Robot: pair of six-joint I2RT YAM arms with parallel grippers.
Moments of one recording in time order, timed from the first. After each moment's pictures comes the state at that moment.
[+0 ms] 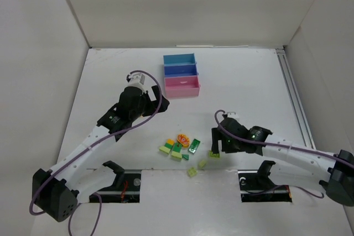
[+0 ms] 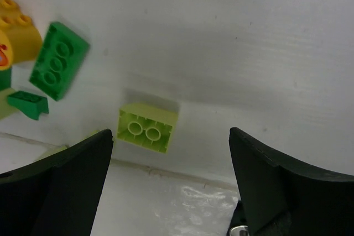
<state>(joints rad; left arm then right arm) -0.54 0.97 0.77 -0.32 -0.05 -0.66 0.91 0.99 0.62 -0.70 0.20 0.78</state>
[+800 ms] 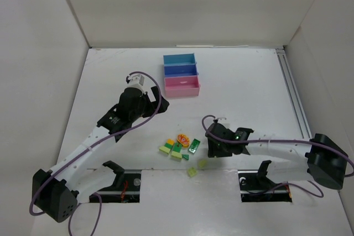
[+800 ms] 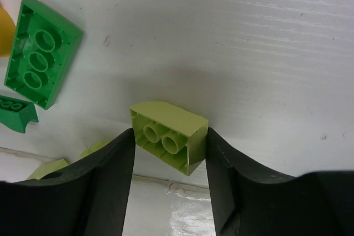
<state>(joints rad) -0.54 0.97 0.75 -0.33 -0.05 -0.69 1.03 1.22 0.60 -0.60 0.19 0.94</state>
